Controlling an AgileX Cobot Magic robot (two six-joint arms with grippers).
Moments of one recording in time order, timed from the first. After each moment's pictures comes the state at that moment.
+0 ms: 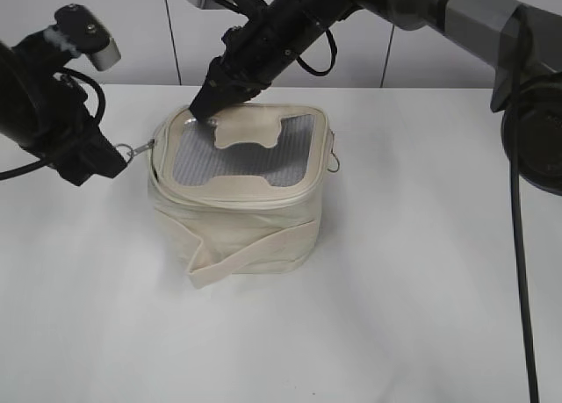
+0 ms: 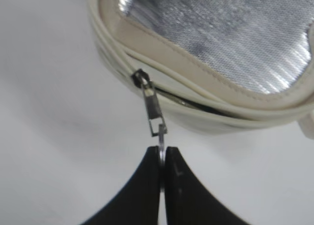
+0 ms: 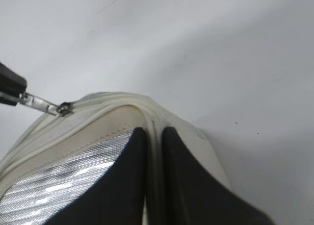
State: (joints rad) left arm -0.28 1.59 -1.04 -0.42 0.72 0.97; right arm 0.51 2.52 -2.38 0.75 1.16 -0.77
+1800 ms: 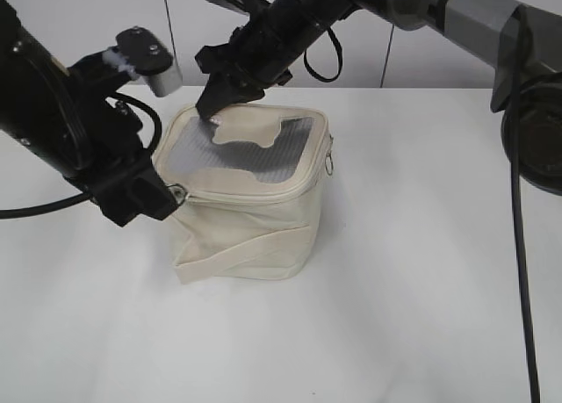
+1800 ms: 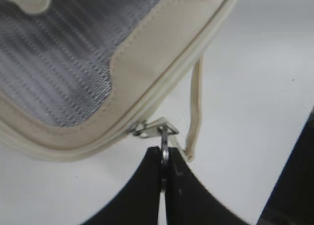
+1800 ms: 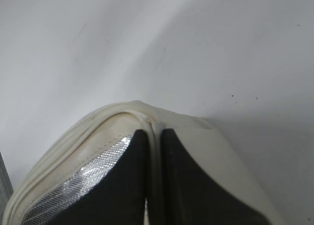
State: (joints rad) left arm -0.50 1.55 -1.04 -0.41 0.85 0.81; right arm 0.51 2.52 -2.38 0.71 1.12 -0.38
